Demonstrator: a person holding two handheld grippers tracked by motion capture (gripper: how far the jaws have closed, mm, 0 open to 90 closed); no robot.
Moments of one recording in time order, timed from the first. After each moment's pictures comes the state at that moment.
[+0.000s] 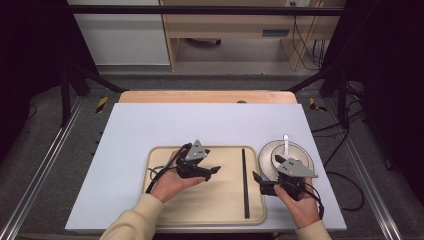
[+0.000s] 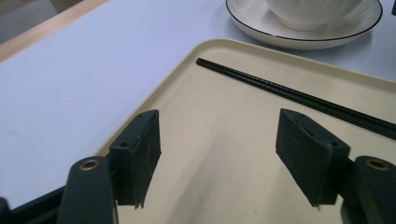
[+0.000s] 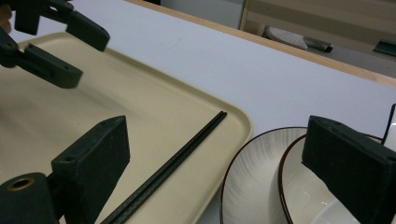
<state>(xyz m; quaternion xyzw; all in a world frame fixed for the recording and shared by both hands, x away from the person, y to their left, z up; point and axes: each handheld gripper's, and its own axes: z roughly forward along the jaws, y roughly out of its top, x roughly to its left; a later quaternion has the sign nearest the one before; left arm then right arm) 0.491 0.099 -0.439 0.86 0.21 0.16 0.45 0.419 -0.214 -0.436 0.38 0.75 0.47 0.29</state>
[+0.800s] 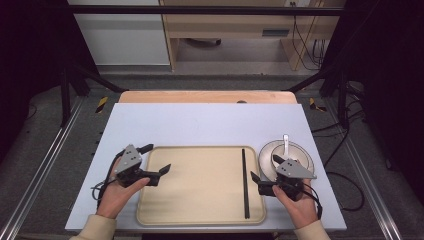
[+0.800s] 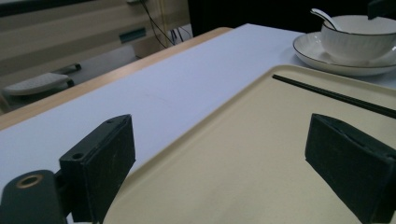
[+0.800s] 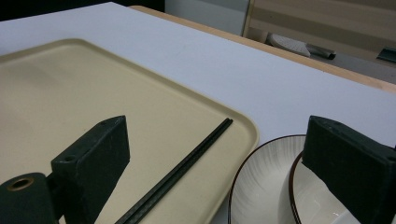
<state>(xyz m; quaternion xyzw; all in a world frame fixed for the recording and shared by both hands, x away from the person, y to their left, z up) 0.453 0.247 -0.426 0.76 0.27 0.25 0.54 0.418 -0.211 -0.438 0.37 0.74 0.48 0.29</state>
